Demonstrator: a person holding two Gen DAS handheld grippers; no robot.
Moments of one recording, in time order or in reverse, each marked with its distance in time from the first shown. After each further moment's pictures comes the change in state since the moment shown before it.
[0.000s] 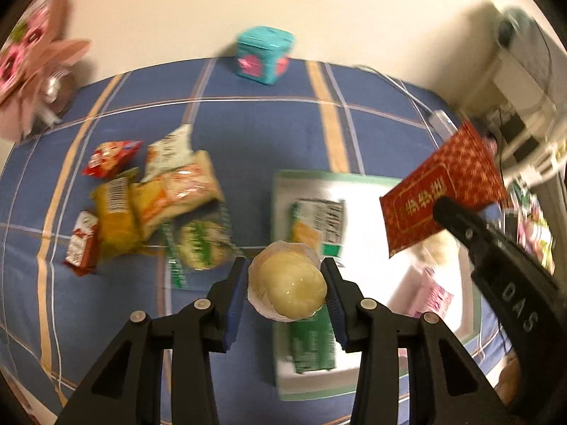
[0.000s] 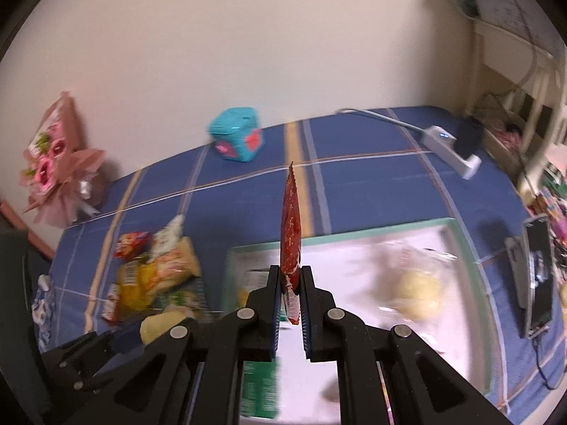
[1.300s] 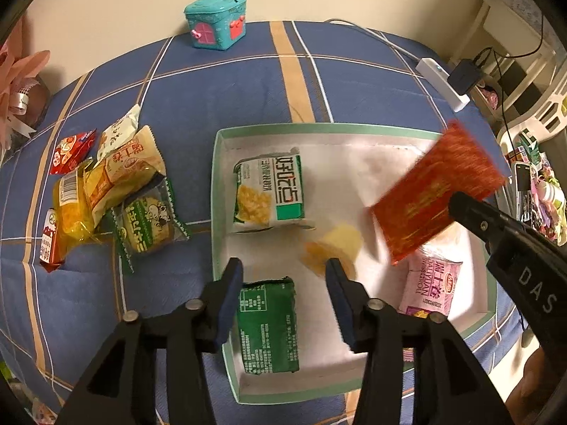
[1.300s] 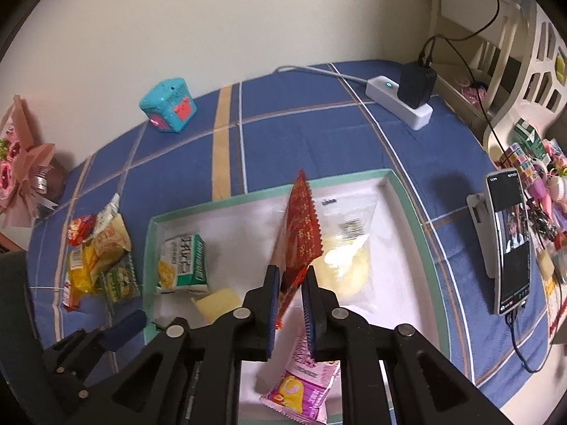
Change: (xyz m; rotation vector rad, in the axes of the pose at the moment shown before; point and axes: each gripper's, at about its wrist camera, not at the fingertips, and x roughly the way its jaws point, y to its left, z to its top) left arm 0.039 -0.041 -0.014 0.064 0.099 0.052; right arm 0.017 -0.064 -0.013 0.065 0.152 -0.112
